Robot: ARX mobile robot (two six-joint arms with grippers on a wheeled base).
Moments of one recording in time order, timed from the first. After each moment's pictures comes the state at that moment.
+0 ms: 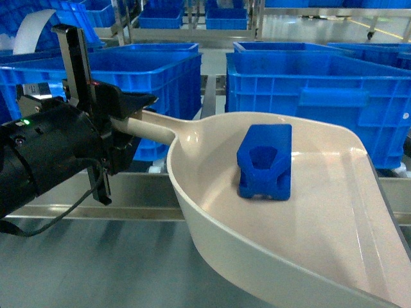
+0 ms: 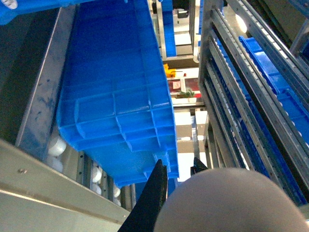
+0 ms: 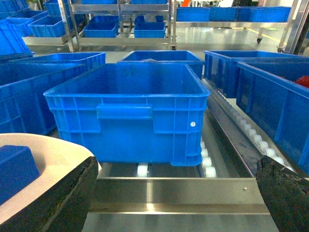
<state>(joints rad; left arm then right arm) -0.30 1.88 0.61 1.28 0.18 -1.48 0.00 0.67 0.17 0.49 0.00 0.00</state>
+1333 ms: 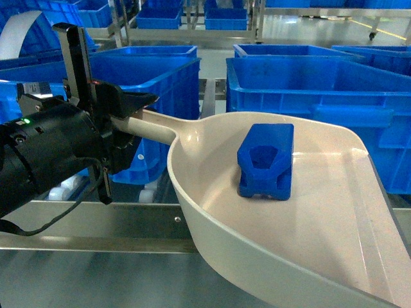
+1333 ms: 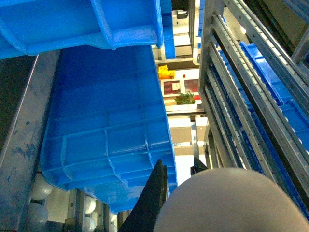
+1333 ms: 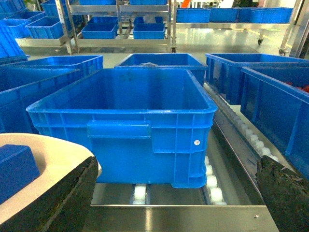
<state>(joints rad) -0.30 1.88 0.61 1.28 0.18 -1.48 0.00 0.67 0.17 0.49 0.00 0.00</state>
